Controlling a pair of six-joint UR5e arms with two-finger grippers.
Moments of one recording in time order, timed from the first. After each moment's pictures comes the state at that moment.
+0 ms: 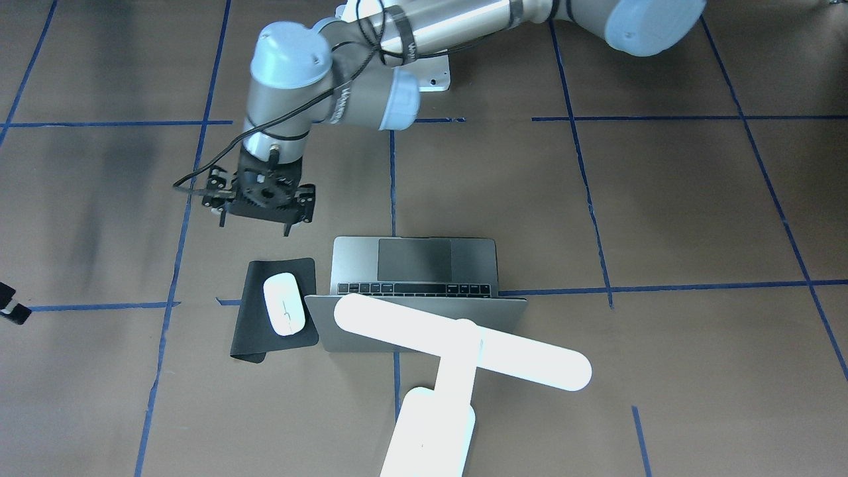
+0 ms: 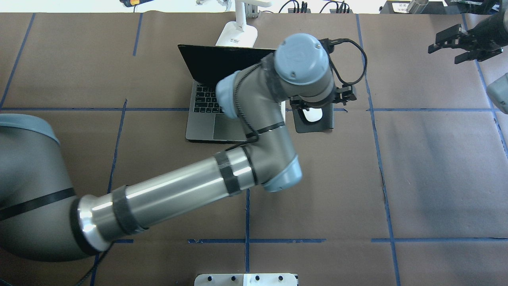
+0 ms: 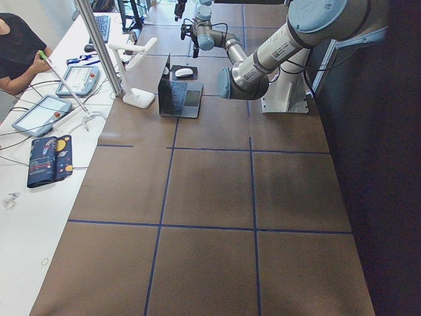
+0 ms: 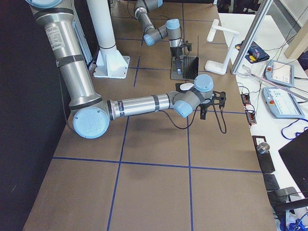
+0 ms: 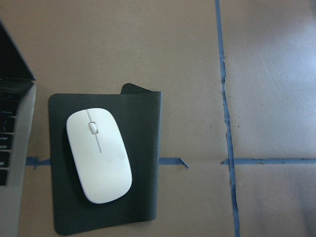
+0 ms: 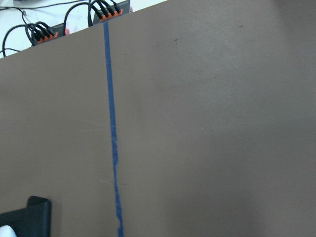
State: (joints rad) left arm -0.55 -2.74 -1.15 -2.02 -1.86 -1.36; right arm 1.28 -1.29 1.43 -0.98 2.36 0.86
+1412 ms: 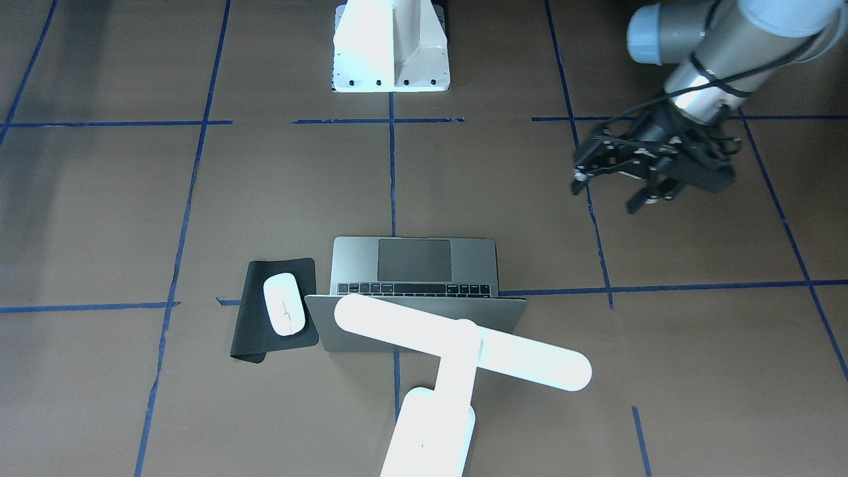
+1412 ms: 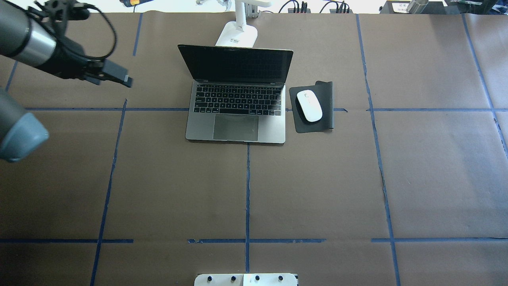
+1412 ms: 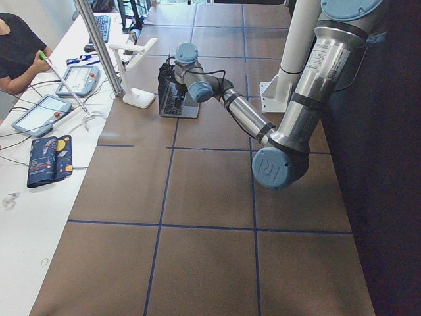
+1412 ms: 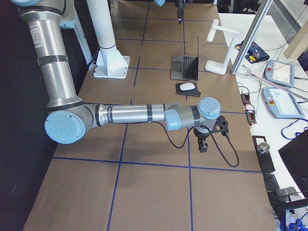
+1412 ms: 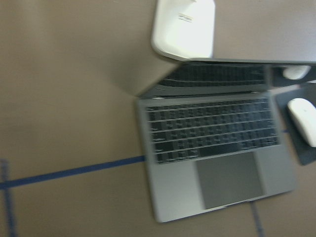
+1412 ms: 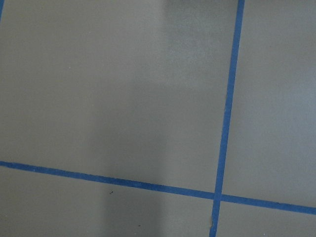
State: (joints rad) left arm -1.03 -1.85 -1.89 -1.88 -2.22 -0.73; right arm 1.51 -1.36 1.45 -1.46 2.40 0.06
